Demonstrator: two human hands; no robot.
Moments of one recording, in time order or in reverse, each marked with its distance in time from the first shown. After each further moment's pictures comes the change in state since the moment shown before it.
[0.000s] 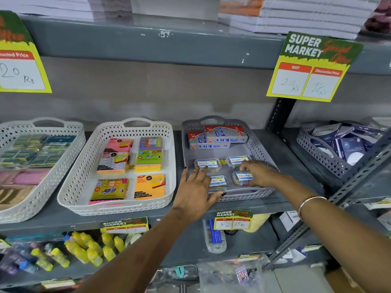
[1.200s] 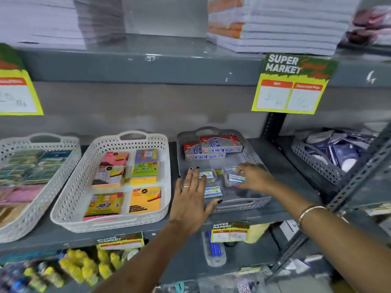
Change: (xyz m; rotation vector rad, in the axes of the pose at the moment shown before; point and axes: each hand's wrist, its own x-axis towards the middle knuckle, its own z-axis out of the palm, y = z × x) left_hand -0.002 0.007 -0.005 -0.047 0.052 -0.066; right_hand -0.005 -0.011 -0.015 0.100 0.171 0.011
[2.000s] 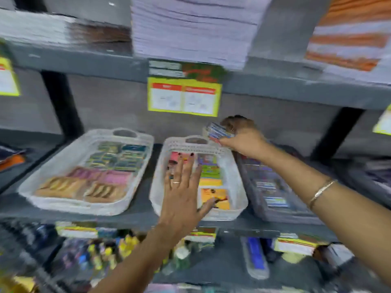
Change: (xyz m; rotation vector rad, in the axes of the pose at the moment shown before) left_hand -0.112 -0.174 -0.054 -0.039 0.539 -0.077; right_hand 0.005 -0.292 -0.073 0.197 0.406 -0.339
